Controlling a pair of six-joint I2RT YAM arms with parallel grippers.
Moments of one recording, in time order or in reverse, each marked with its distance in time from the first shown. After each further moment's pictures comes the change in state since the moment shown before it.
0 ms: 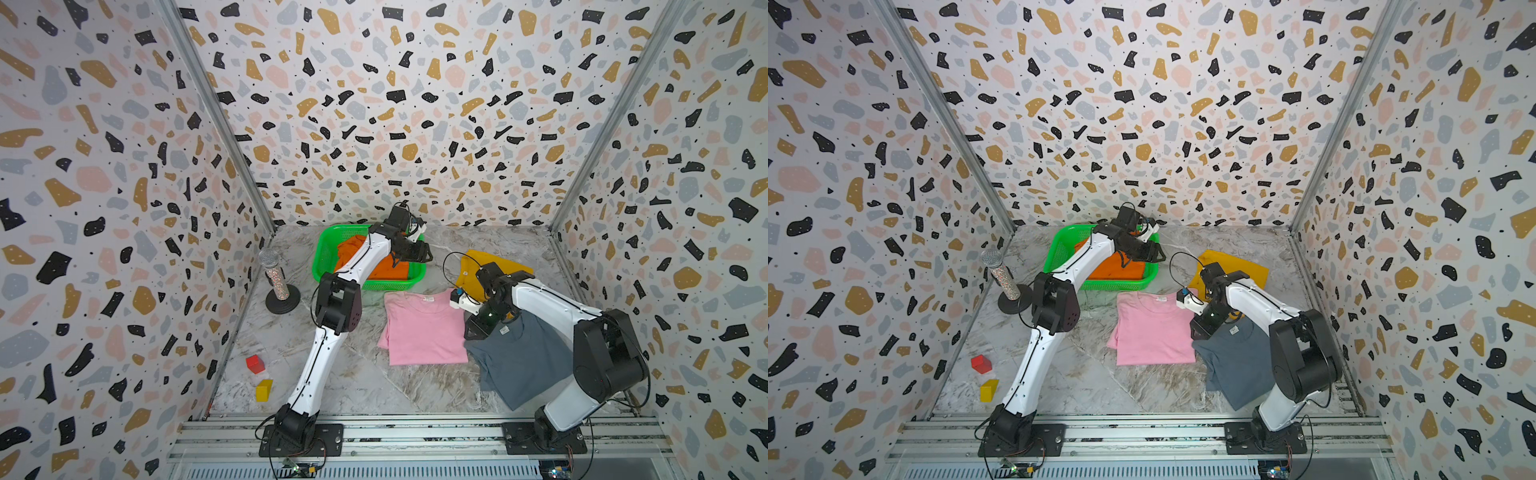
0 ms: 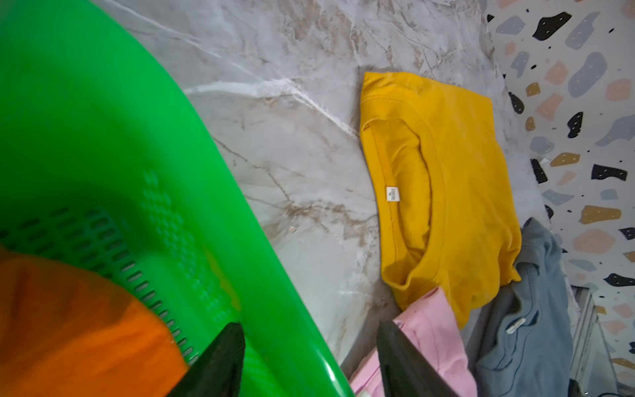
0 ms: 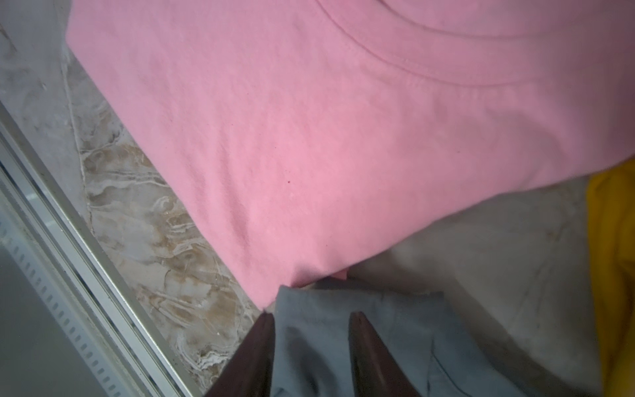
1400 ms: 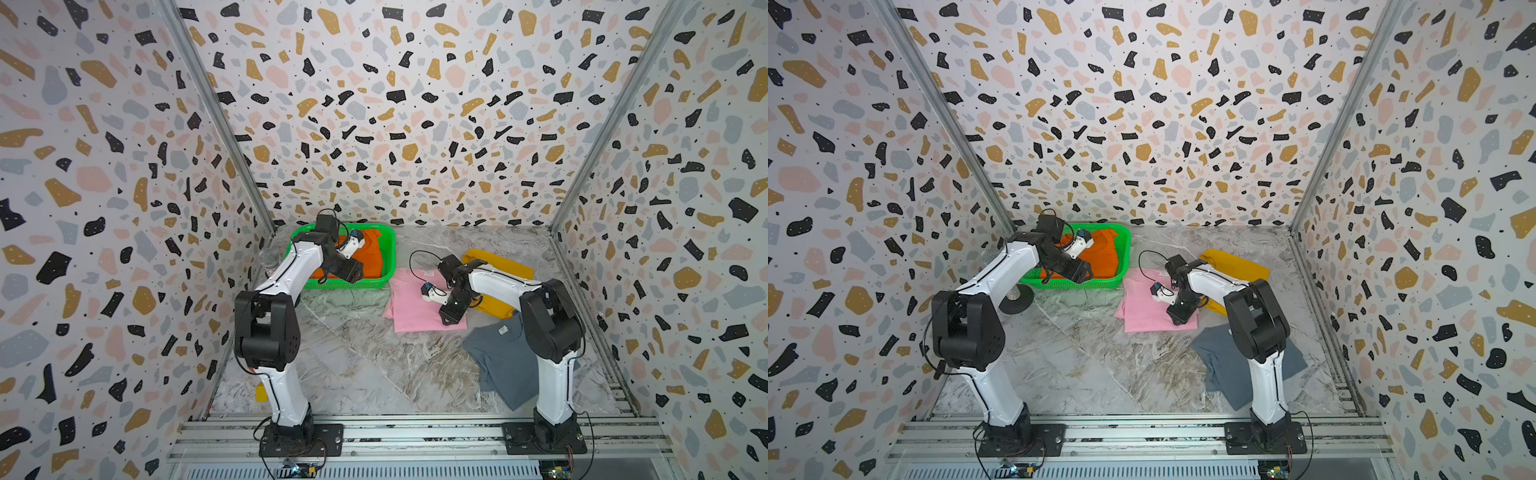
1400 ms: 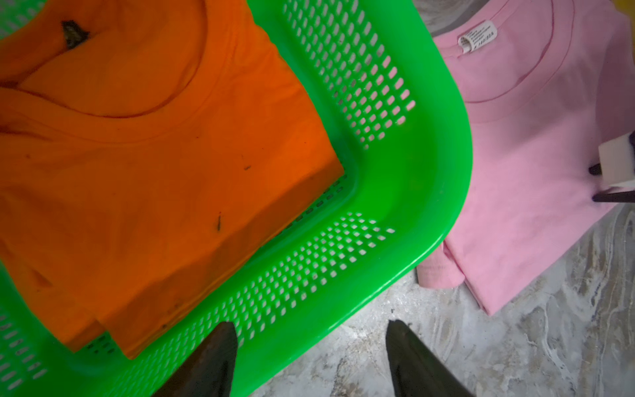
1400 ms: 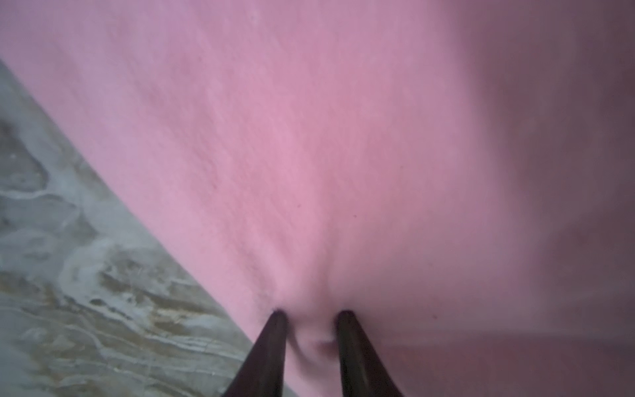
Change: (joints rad) left arm 0.316 -0.715 -0.883 -0.047 -0.227 0.565; right arm 0.168 0.356 0.290 0.013 0.172 0.016
